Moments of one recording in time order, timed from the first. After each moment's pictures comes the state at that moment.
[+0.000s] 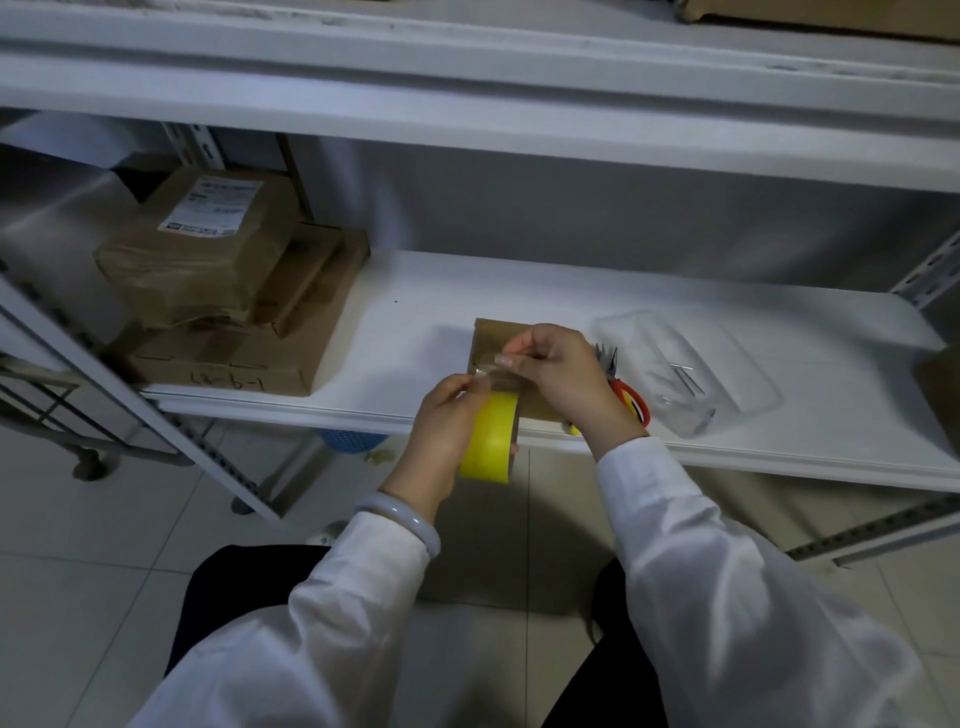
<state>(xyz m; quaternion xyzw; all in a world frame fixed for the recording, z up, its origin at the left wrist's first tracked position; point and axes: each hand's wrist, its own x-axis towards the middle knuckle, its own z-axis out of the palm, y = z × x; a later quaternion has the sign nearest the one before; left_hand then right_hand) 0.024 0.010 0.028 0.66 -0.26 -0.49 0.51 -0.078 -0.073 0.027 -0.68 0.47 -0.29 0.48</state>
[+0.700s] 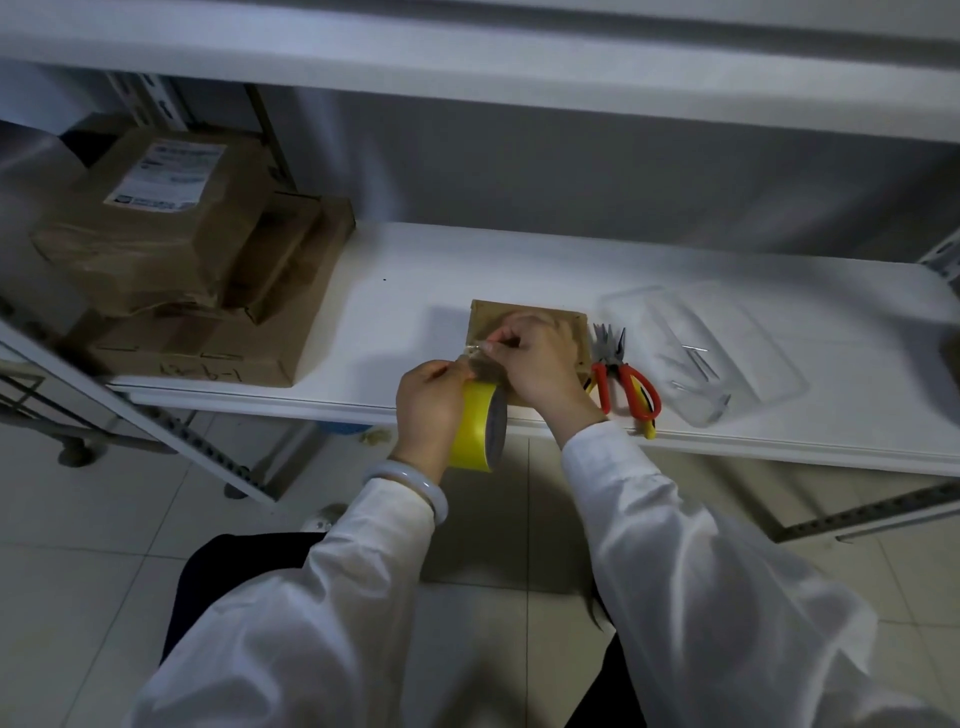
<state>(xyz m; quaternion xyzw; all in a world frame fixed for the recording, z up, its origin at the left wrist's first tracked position) 0.039 -0.030 -0.009 0.75 -0.26 -0.39 0.47 -0.046 -0.104 -0.020 -0.75 0.56 -0.22 0.29</state>
